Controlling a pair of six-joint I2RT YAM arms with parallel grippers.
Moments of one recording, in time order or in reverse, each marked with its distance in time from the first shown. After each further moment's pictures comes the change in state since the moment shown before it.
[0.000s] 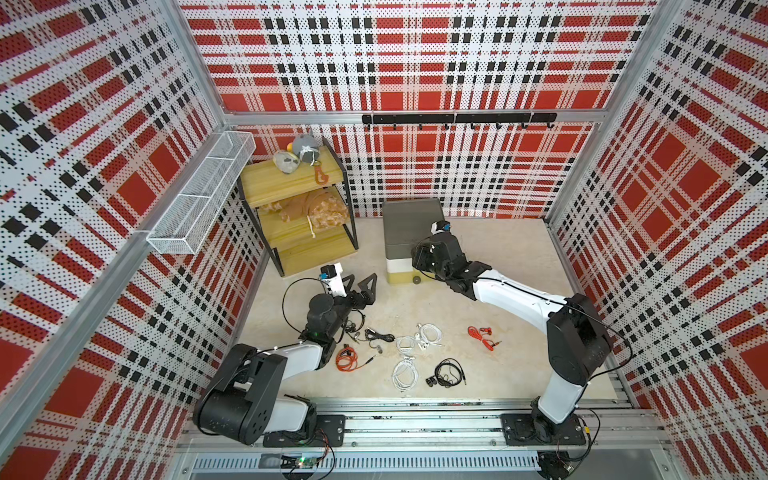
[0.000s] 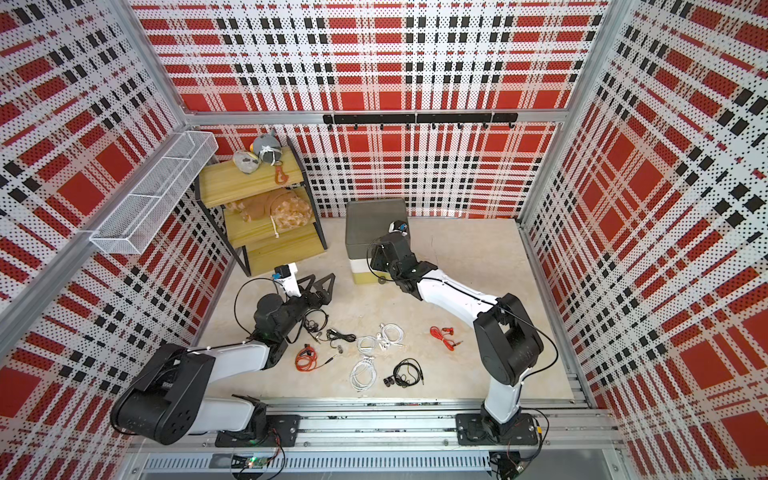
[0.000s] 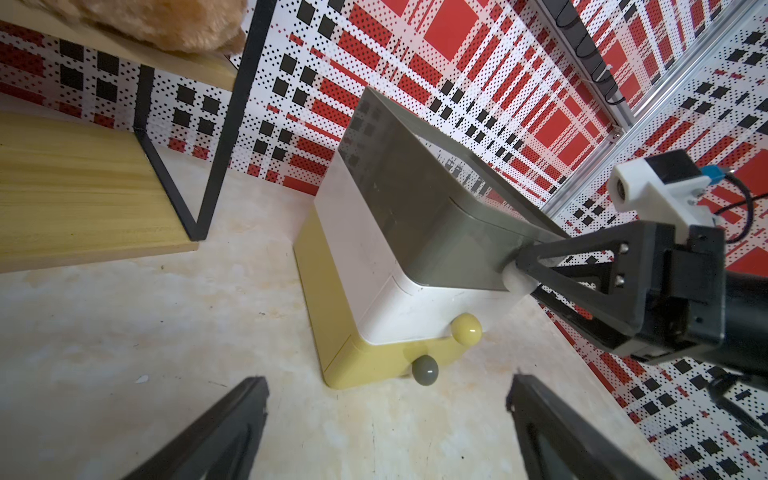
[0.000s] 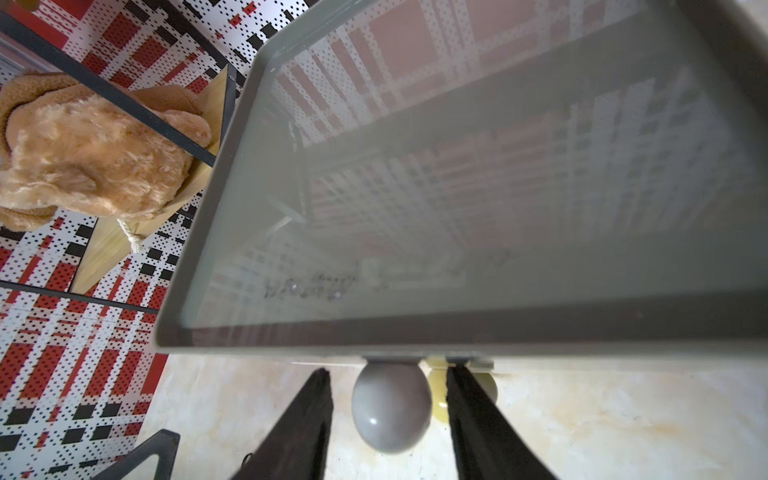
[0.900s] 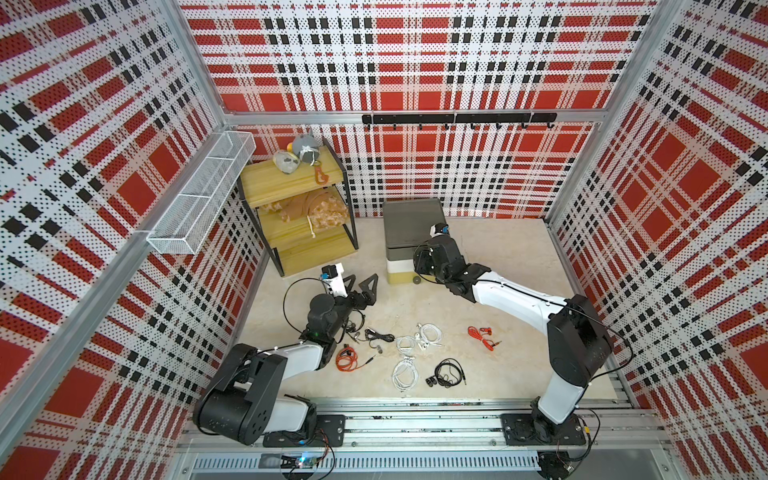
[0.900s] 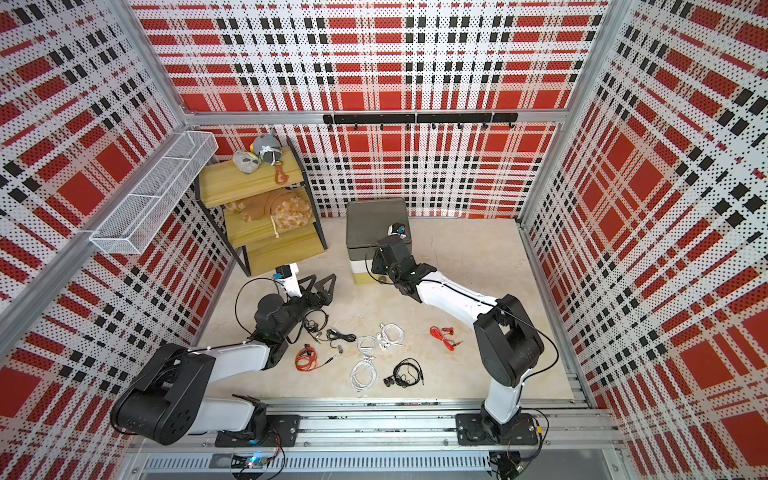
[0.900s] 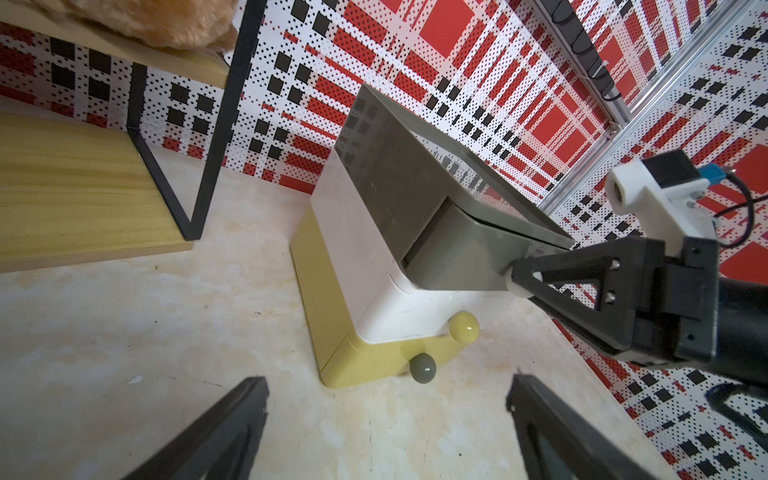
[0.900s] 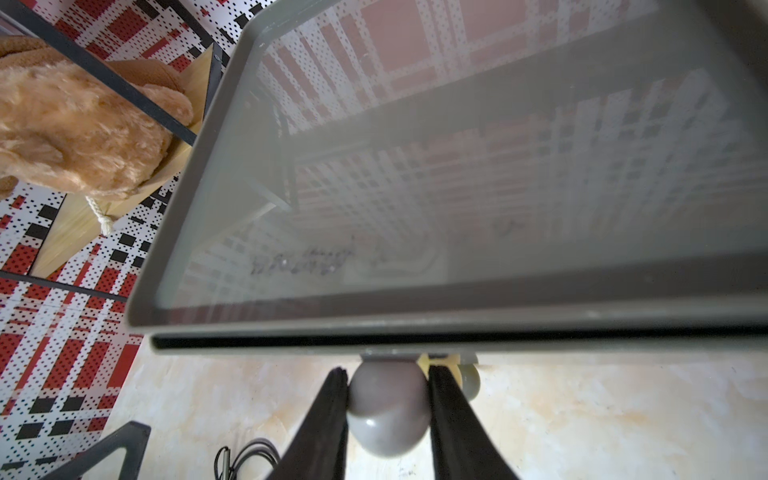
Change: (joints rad) left arm -0.010 0.000 0.000 0.000 0.000 0.006; right arm 0.004 -0.027 -0.037 -0.015 0.037 -0.054
